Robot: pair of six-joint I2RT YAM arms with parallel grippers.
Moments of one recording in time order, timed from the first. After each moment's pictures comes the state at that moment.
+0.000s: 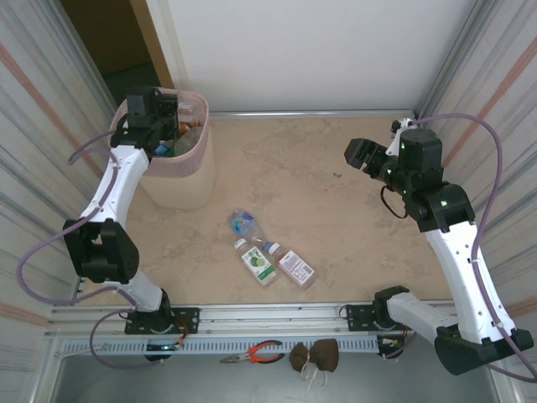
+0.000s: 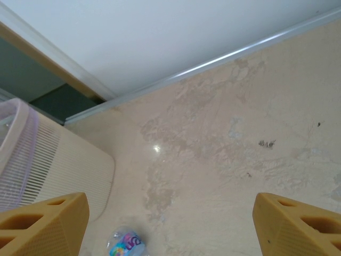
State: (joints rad) left arm -0.07 1.61 1.55 -0.41 0.05 -1.52; right arm 0.29 1.01 1.36 -0.81 -0.02 0.59
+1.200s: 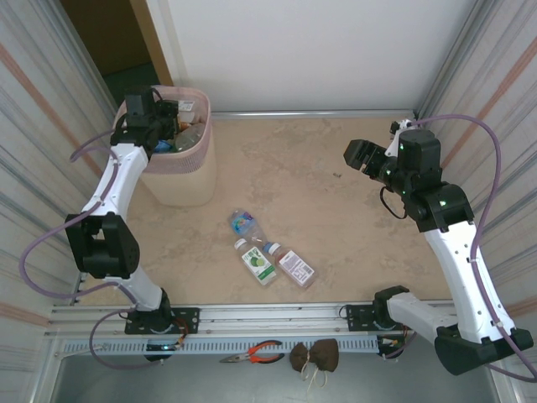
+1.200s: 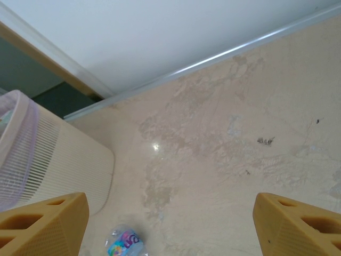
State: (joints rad) left arm -0.04 1.66 1.55 -0.37 0.13 -1.49; right arm 0.29 1.01 1.35 -0.81 -0.02 0.59
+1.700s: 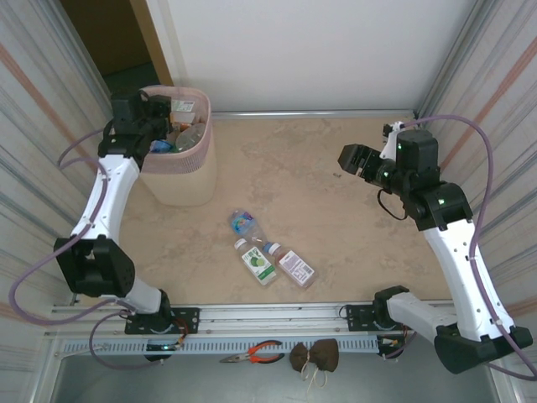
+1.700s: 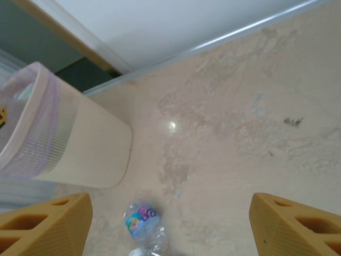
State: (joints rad) left arm -0.02 1.50 1.49 -0.36 0.16 -1.44; right arm 0.29 1.03 1.35 -0.84 -0.16 0.59
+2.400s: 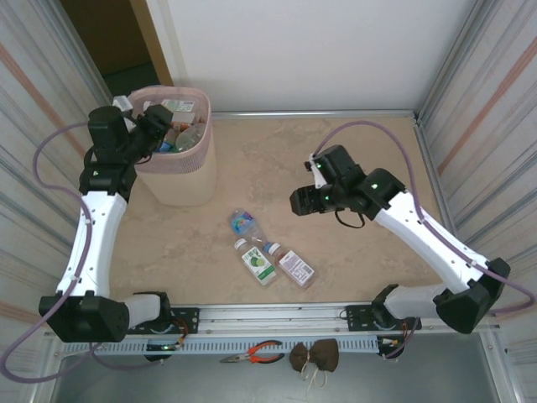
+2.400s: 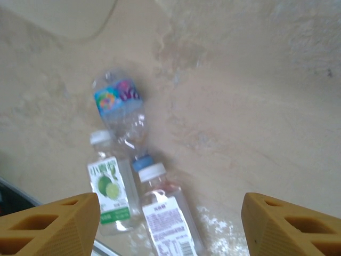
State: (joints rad) left arm -0.01 1.21 1.31 -0.37 0.33 -0.98; right arm 0.73 1.28 1.35 -1.02 -0.02 0.40
